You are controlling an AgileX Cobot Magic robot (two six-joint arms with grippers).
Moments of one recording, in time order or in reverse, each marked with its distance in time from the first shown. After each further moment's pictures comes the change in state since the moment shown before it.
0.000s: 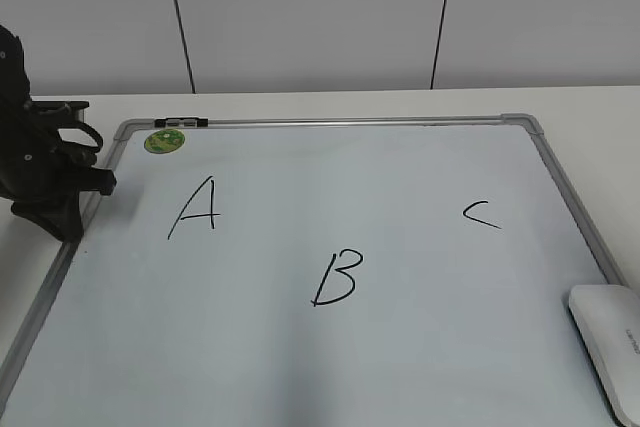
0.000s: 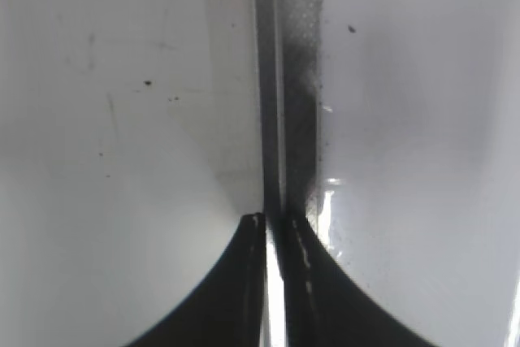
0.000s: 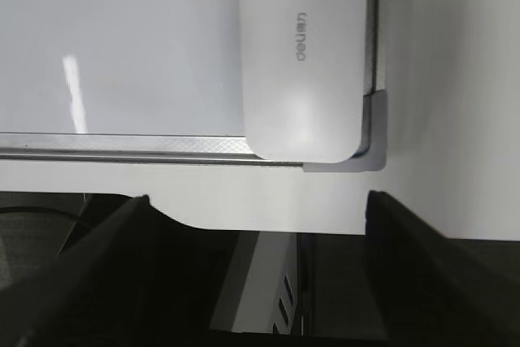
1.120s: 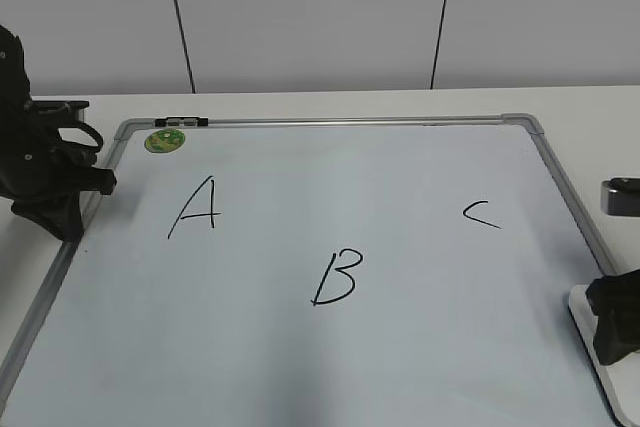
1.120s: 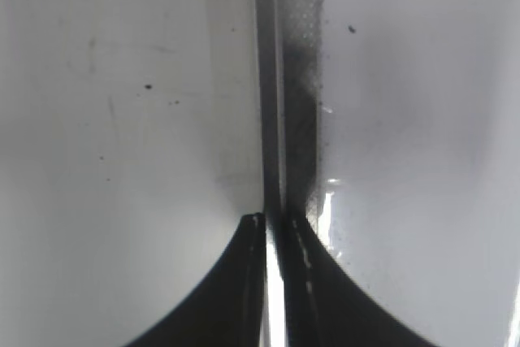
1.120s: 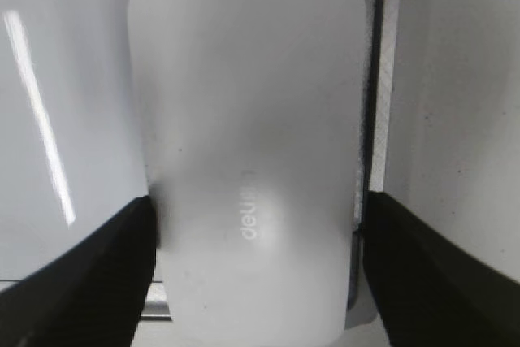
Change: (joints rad) left arm 0.000 0.000 0.000 0.000 -0.003 0.000; right arm 0.000 0.474 -0.017 -0.065 -0.291 0.024
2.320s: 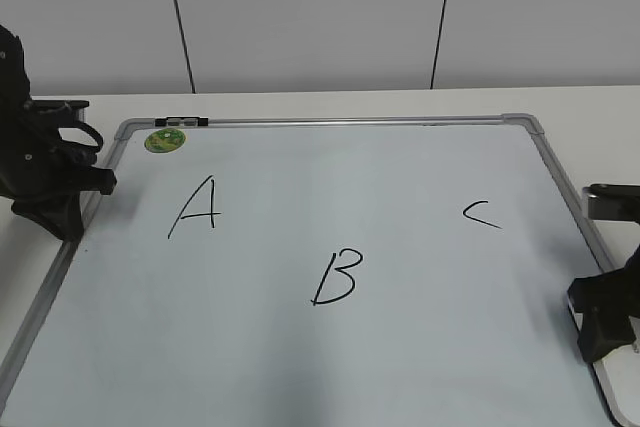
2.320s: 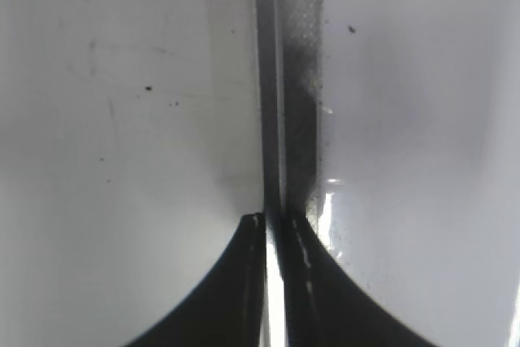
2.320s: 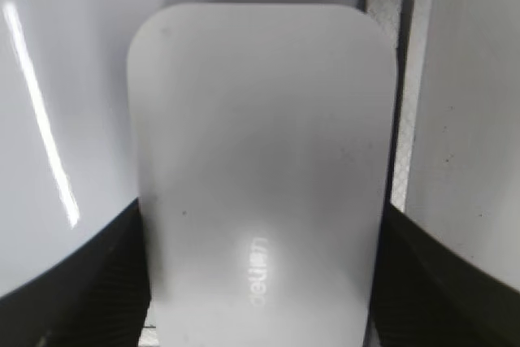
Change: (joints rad) left arm 0.000 0.000 0.000 0.000 -0.002 0.000; right arm 0.000 0.094 -0.035 0.030 -0.034 -0.018
